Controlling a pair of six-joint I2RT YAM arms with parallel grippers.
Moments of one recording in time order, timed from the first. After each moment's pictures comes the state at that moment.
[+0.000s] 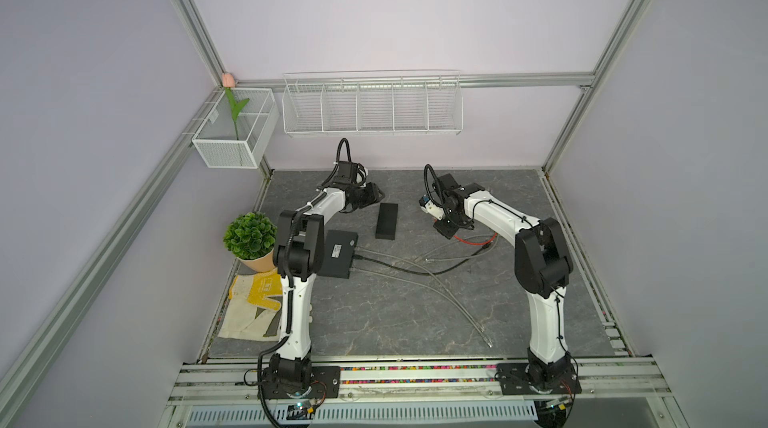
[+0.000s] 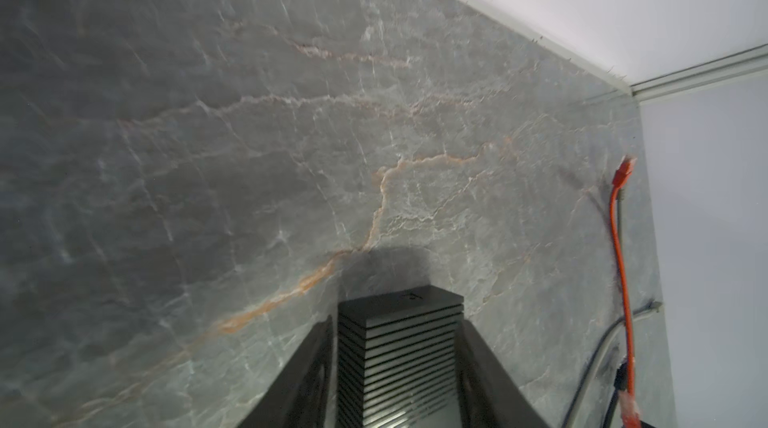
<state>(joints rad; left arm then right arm) -0.29 2.29 1.79 -0.36 0.45 -0.43 0.50 2.10 1.71 -0.91 0.08 -0.40</state>
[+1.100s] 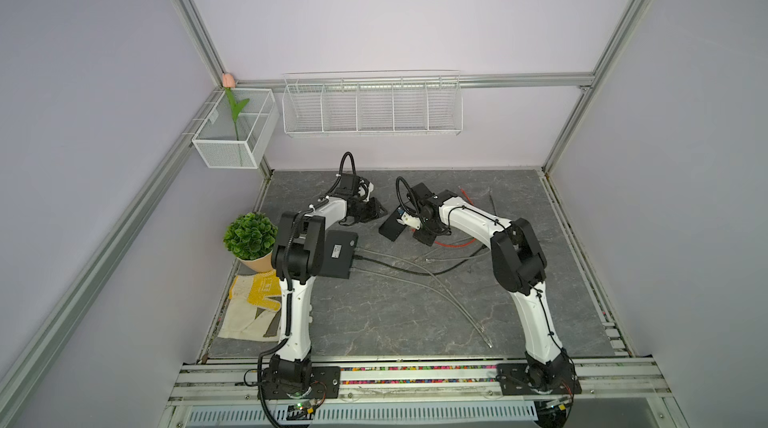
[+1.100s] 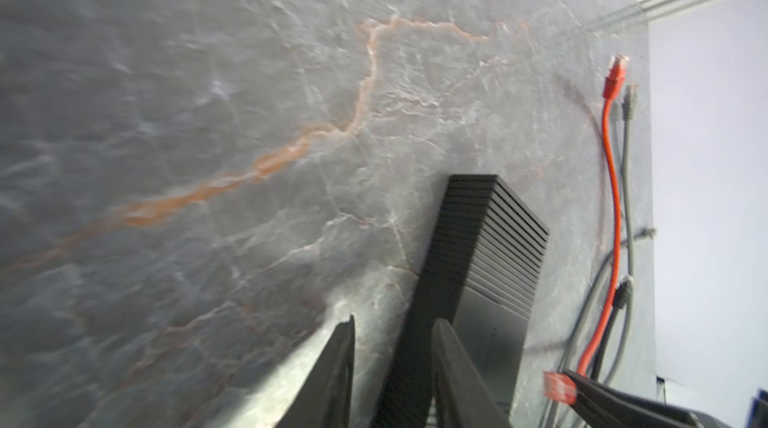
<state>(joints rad) -0.29 2.25 1.62 -0.32 0.58 -0.39 0.62 2.26 1.86 -0.94 0.08 -0.48</state>
